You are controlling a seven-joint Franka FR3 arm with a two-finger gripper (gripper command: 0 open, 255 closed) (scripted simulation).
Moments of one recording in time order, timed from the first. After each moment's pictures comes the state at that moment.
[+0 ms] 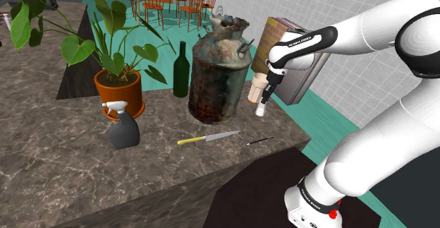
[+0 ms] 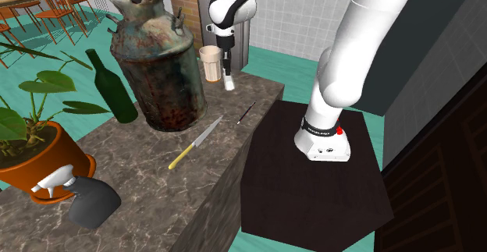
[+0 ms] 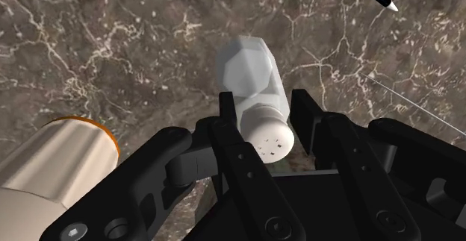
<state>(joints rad) -0.02 -0.12 -0.42 -2.43 0.01 2.24 -0.69</state>
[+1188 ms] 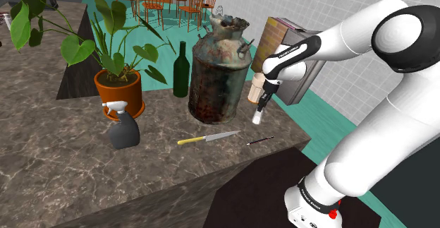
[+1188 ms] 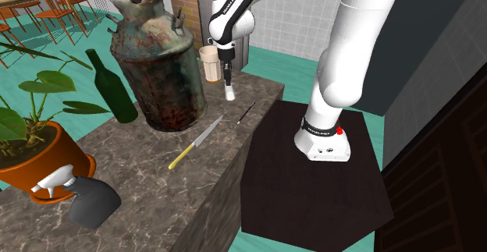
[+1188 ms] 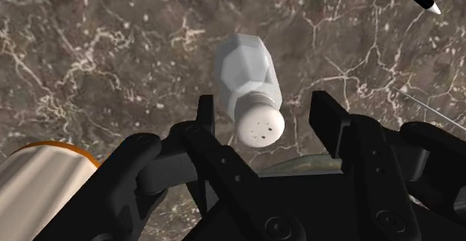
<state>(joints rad) -0.01 0.00 -0.43 -2.47 0.09 2.39 -0.74</state>
